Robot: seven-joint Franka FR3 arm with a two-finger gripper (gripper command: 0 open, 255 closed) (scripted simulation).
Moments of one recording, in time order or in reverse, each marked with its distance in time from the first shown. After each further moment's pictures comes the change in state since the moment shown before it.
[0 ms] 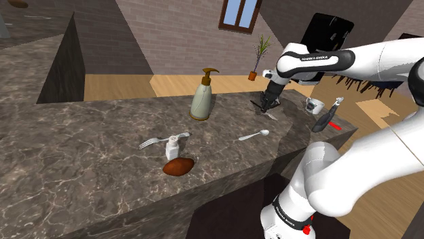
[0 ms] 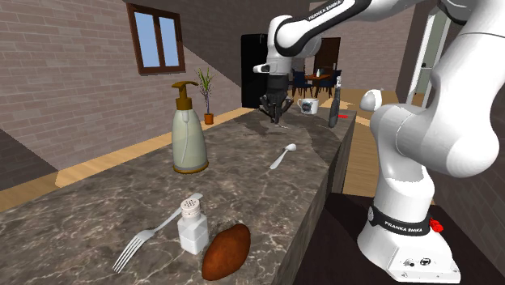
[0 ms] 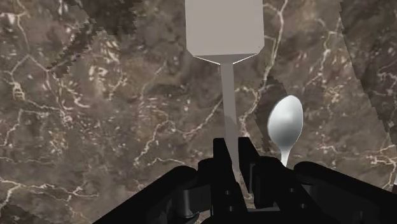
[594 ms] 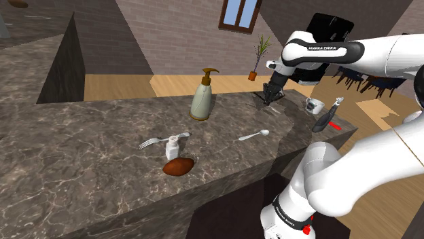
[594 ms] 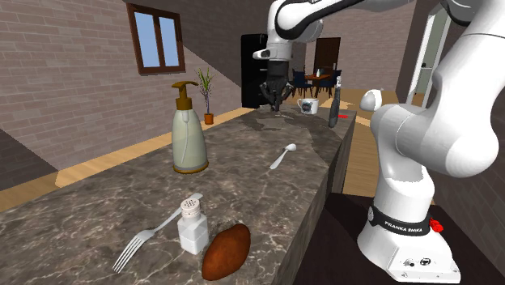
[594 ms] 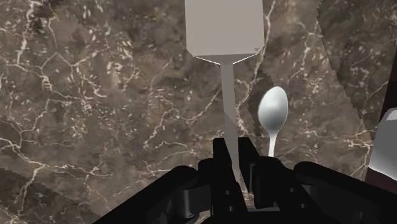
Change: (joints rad) arm -0.010 -0.032 0.055 0.089 0.010 -0.123 0.009
